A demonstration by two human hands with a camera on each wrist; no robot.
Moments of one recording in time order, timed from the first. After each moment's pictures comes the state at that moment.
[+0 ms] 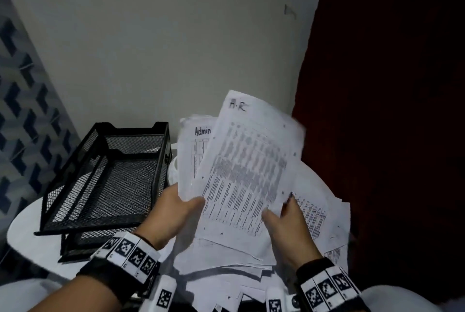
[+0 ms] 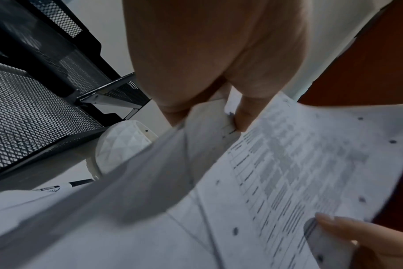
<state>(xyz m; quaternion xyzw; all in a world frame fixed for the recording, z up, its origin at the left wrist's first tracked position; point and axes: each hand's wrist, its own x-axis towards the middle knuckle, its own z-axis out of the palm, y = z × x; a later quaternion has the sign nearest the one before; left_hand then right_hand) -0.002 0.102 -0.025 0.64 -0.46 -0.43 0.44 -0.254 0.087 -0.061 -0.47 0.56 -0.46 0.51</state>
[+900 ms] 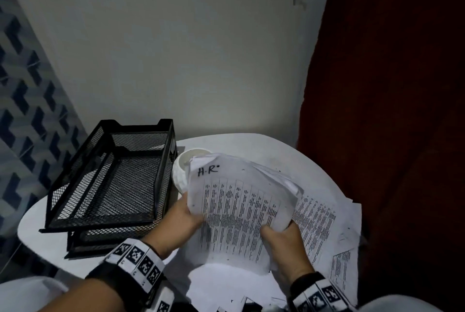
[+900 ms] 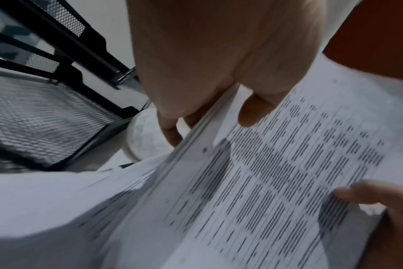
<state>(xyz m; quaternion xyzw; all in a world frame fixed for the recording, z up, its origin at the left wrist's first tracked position) 0.000 0.097 -0.067 0.61 -0.51 -0.48 0.37 -0.242 0.100 -0.083 -0.40 0.59 -0.43 0.55</state>
